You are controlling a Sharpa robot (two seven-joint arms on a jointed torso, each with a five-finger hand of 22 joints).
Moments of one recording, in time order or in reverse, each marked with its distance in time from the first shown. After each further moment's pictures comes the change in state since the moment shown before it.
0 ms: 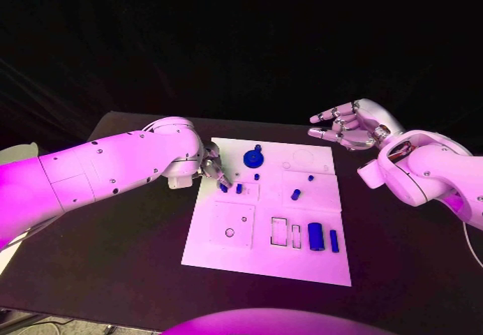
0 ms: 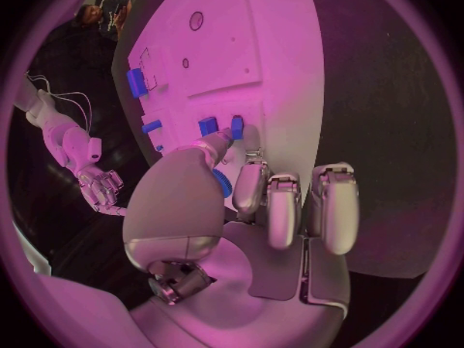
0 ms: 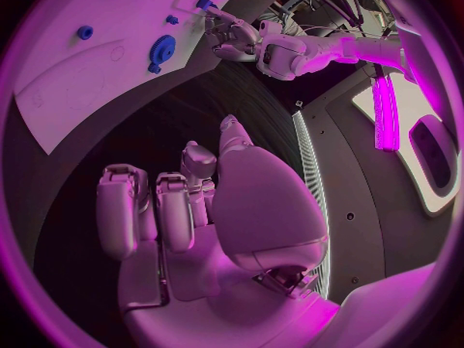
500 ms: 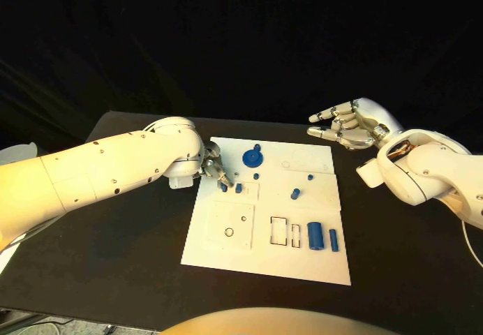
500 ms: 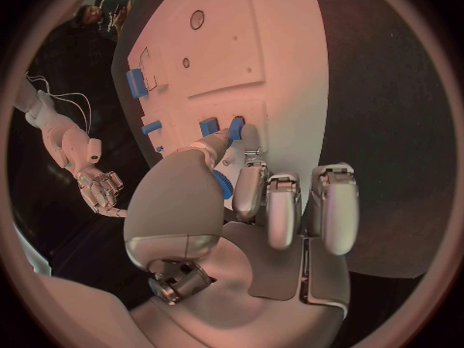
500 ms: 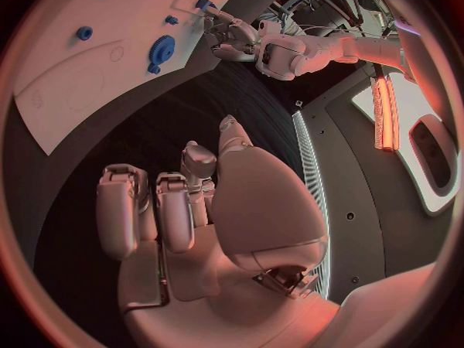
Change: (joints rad) left arm -0.001 0.007 0.000 -0.004 -0.003 0.000 -0.003; left_hand -0.013 0.003 -0.022 0.011 0.031 0.010 -0.002 -0.003 -0.004 0.012 -0.005 0.019 0.023 -0.001 -0.006 0.000 0.000 0.000 0.000 0.000 0.006 0.000; right arm 0.000 0.000 0.000 0.000 0.001 0.002 0.001; right_hand 0.005 0.005 -0.003 -0.003 0.017 0.000 0.000 0.000 0.000 0.000 0.000 -0.004 -0.003 0.000 0.000 0.000 0.000 0.000 0.000 0.000 0.000 0.000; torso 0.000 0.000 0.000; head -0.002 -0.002
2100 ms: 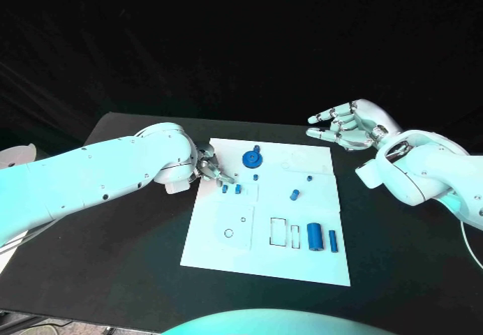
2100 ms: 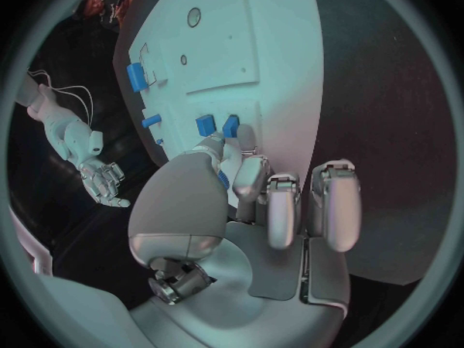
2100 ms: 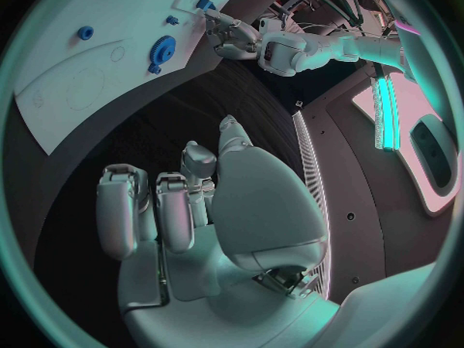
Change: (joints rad) left arm -0.011 -0.052 -0.005 0.032 0.054 -0.141 0.062; left_hand -0.043 0.060 -0.318 0.148 -0.035 -0.103 0.049 -0.065 0.009 -0.206 0.042 -0.404 -0.327 0.001 0.016 -0.054 0.000 0.054 -0.051 0.008 -0.272 -0.025; right arm 0.000 0.001 -0.001 -0.005 0.001 0.003 0.000; right_hand 0.000 0.000 0.000 0.000 0.004 0.000 0.000 0.000 0.000 0.000 0.000 0.000 -0.002 0.000 0.000 0.000 0.000 0.000 0.000 0.000 0.000 0.000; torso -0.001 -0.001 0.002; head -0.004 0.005
